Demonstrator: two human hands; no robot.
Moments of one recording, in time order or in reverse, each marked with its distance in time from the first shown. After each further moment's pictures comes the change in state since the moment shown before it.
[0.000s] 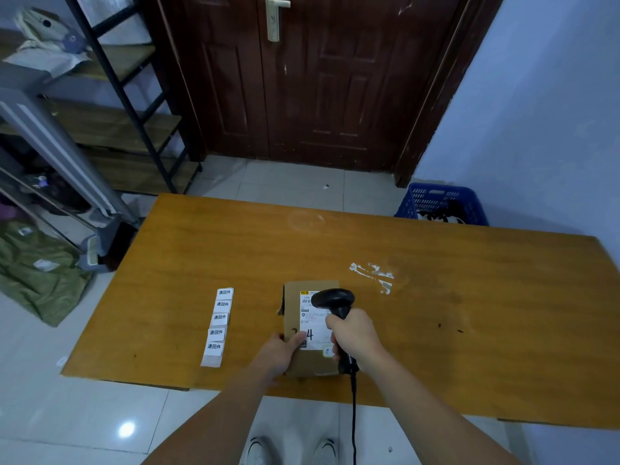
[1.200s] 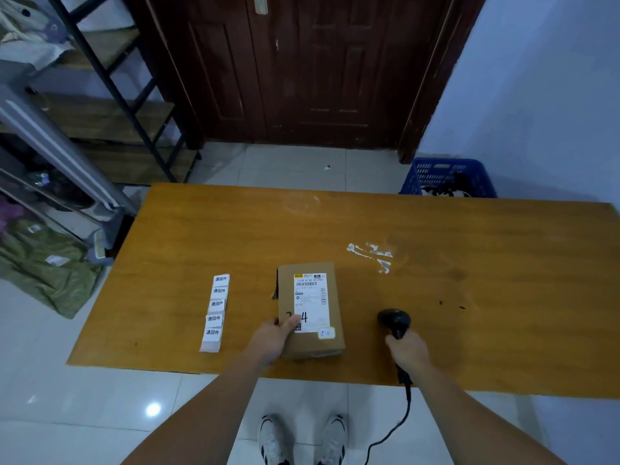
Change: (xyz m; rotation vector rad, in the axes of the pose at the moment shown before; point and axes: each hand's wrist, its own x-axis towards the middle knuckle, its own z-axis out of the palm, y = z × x) left_hand 0.009 -0.008 0.007 -0.041 0.068 0.054; right_hand 0.051 0.140 -0.082 -0.324 0.177 0.219
